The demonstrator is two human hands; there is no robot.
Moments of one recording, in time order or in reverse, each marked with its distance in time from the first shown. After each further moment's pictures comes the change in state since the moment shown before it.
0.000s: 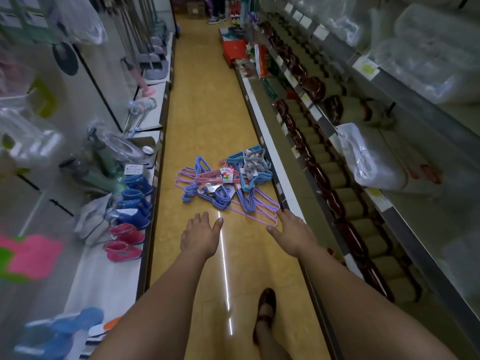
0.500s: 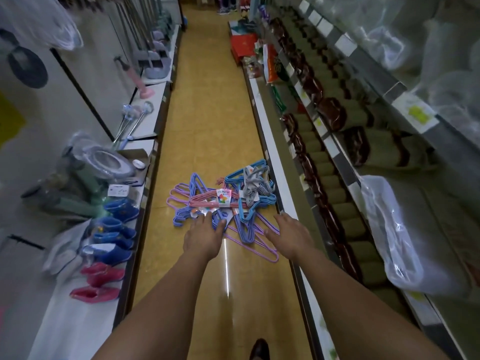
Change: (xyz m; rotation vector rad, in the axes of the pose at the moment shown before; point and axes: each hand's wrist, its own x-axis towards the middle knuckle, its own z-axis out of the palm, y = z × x) left_hand 0.240 0.099 -0.003 -0.041 0.019 0.021; right_hand 0.247 0.023 -0.081 -0.084 -0.050 -0.043
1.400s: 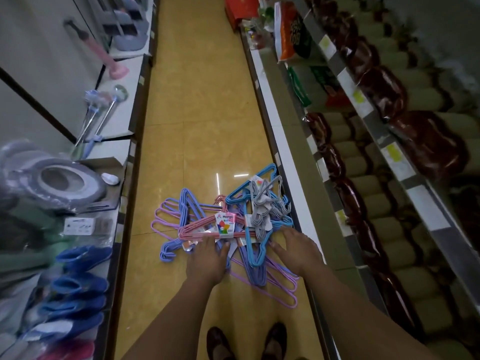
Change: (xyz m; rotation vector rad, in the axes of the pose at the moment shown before) left_hand 0.326 -0.031 0.070 -0.021 -0.185 -0.035; right_hand 0.342 0.002 0.037 0.028 -0.155 0.097
